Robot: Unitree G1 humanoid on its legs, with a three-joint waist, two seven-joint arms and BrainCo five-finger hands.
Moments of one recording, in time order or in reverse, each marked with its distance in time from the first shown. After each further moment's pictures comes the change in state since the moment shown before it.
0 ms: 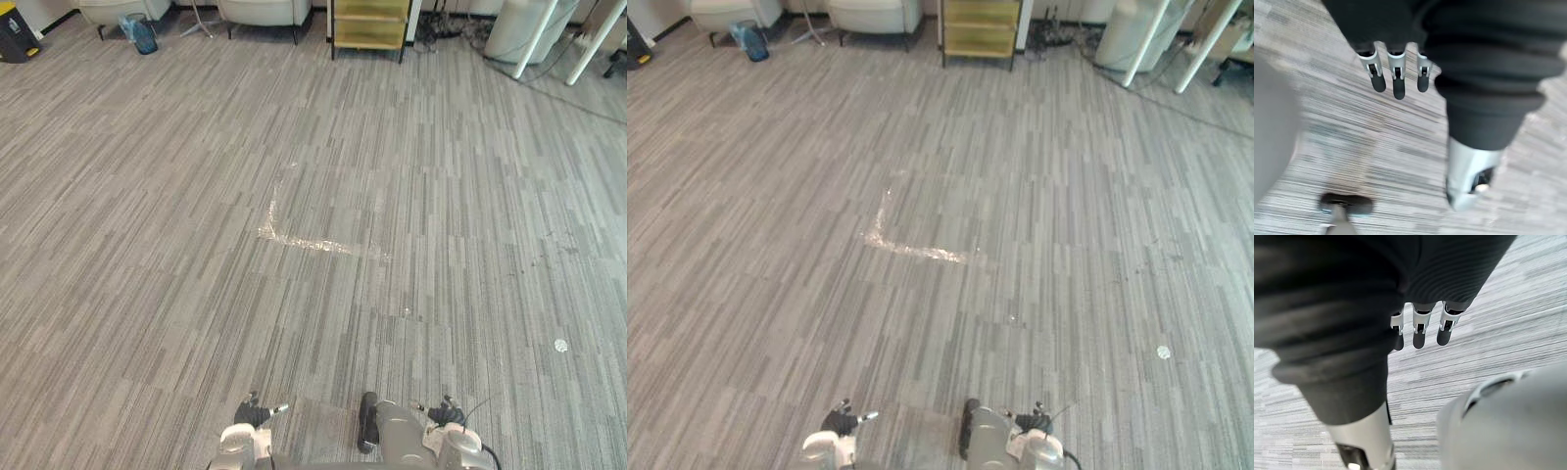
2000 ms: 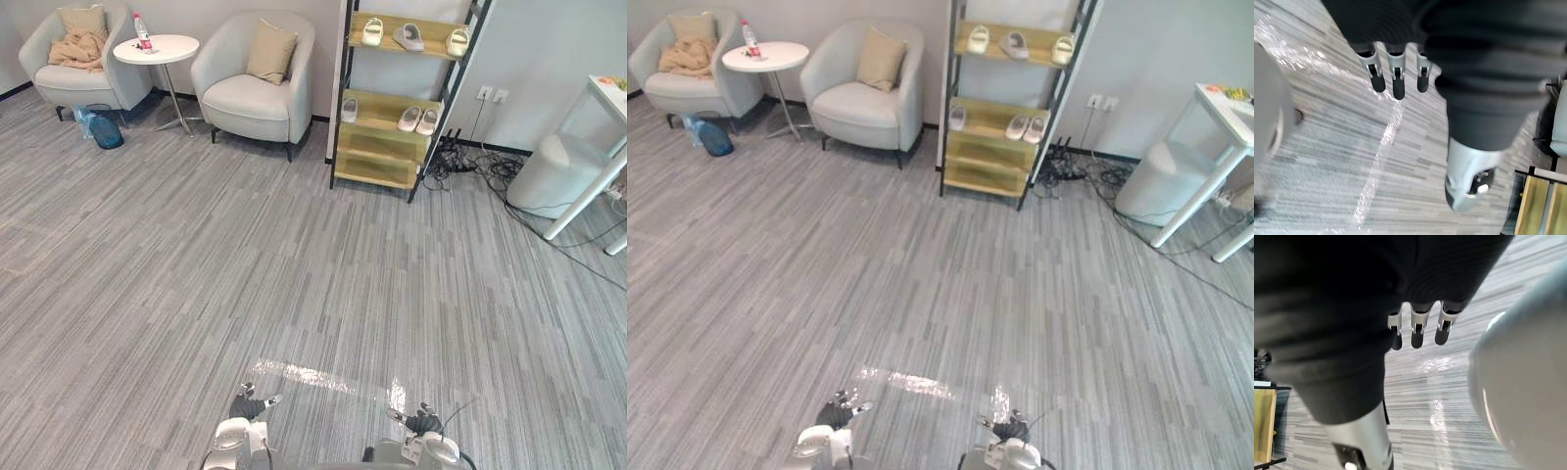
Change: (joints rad) left arm 0.010 0.029 -0.066 -0.004 -0.038 -0.001 -0.004; right arm 0.045 0.075 0.059 -0.032 0.014 -0.004 0.002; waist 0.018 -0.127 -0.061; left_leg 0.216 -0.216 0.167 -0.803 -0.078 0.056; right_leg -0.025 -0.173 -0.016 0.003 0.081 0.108
